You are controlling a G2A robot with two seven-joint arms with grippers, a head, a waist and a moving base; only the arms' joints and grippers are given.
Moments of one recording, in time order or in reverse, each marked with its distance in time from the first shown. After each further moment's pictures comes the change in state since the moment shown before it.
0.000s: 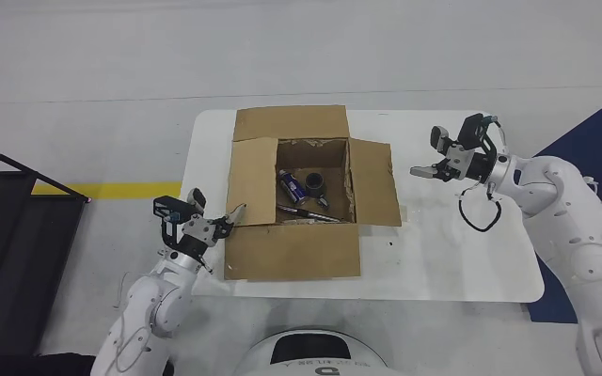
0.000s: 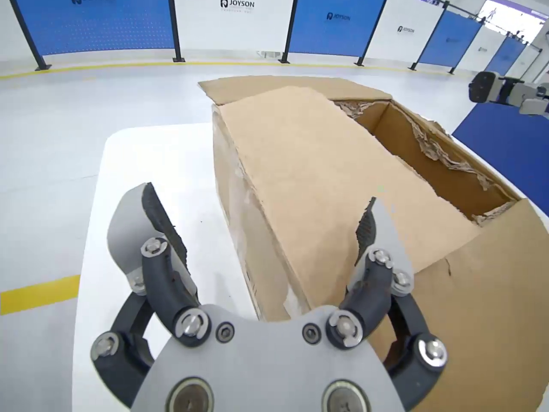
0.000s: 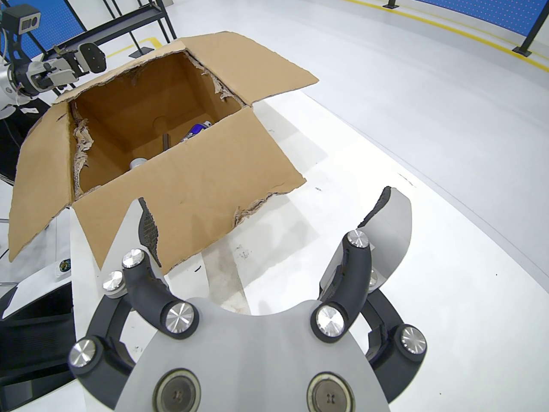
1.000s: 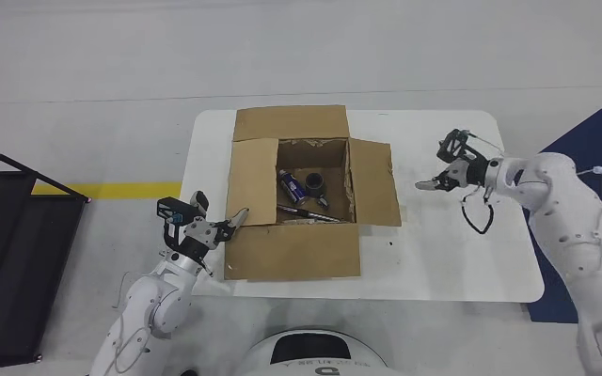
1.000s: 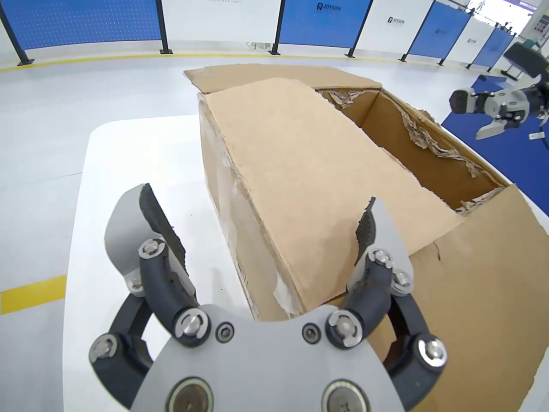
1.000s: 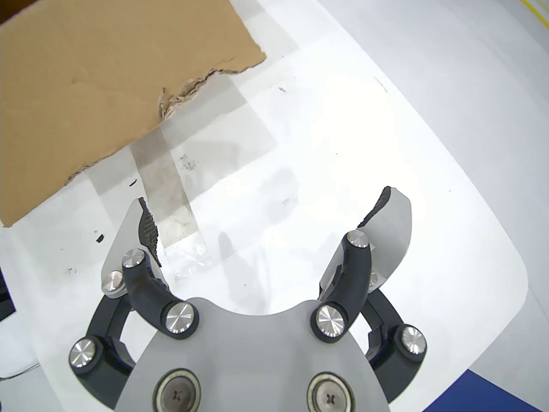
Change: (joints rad) left arm 0.005 0.003 -0.003 0.001 0.006 -0.029 -0.013; right arm 0.049 -0.012 -0.065 0.051 -0.324 0.066 0.107
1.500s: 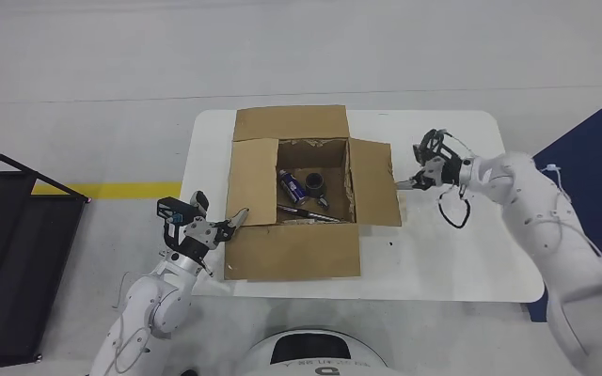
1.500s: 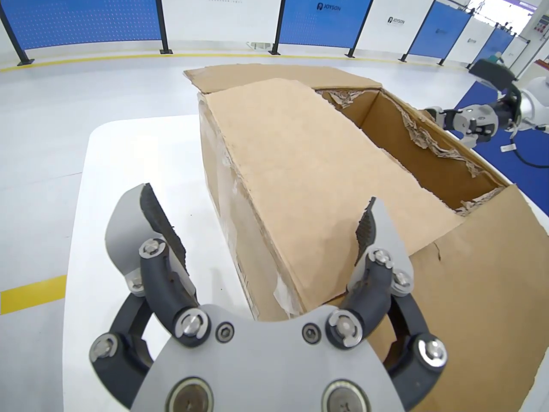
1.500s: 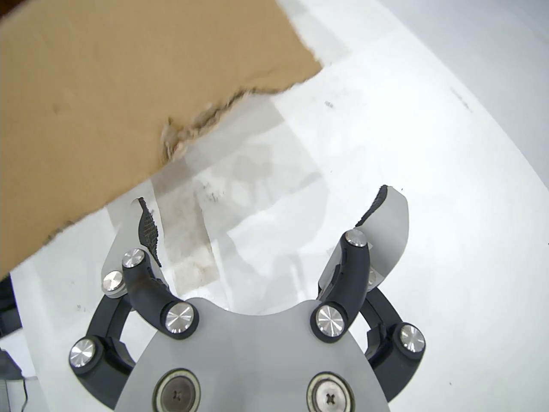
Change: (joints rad) left arm 0.000 0.000 0.000 0.000 0.000 0.000 0.000; right arm 0.178 -0.105 -0.234 0.281 0.170 -0.066 -0.171
